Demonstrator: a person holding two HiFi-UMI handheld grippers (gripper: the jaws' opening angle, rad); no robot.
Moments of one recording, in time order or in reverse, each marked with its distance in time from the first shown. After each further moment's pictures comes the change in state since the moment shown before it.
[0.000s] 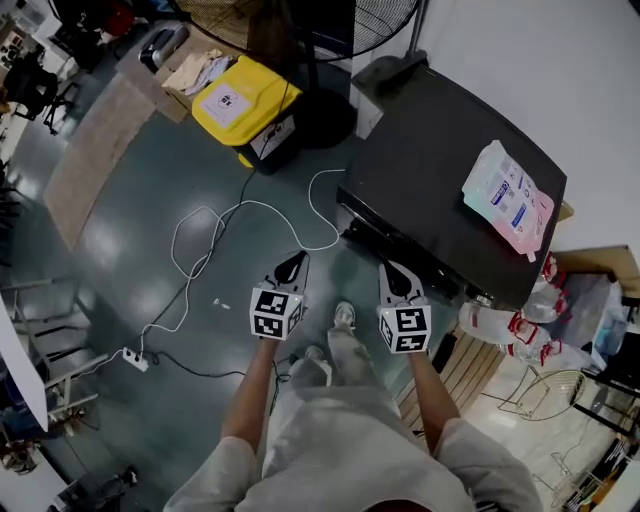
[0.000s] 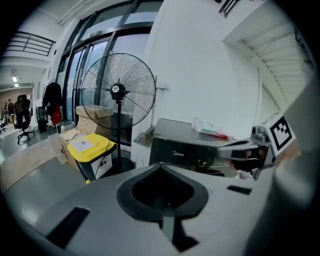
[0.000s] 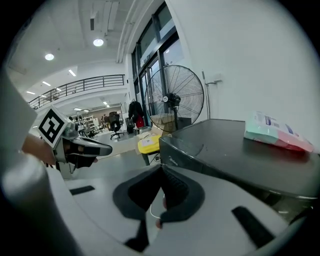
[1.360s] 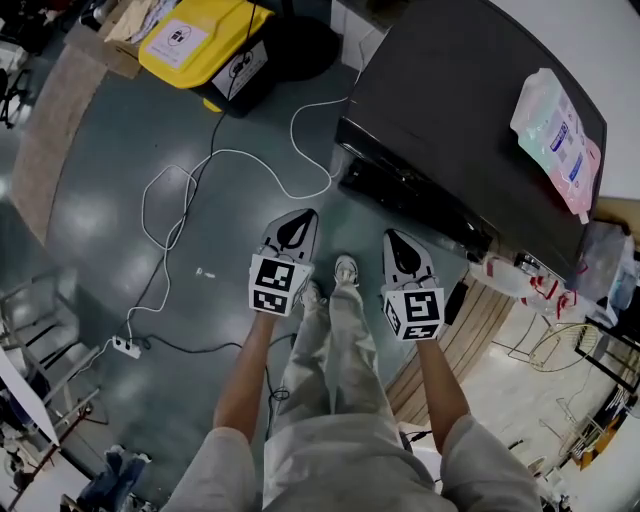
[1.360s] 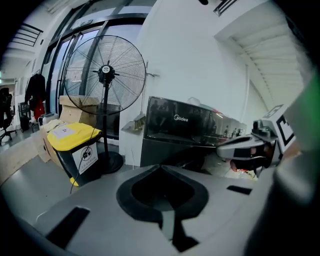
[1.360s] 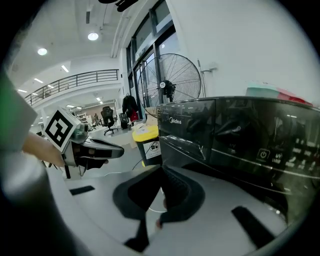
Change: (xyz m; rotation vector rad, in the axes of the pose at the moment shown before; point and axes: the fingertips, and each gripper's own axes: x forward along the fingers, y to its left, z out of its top) left arm 0.094 0.016 -0.106 0.065 0.046 -0.143; right arm 0.063 0.009 -0.111 0.032 0.043 -0.062
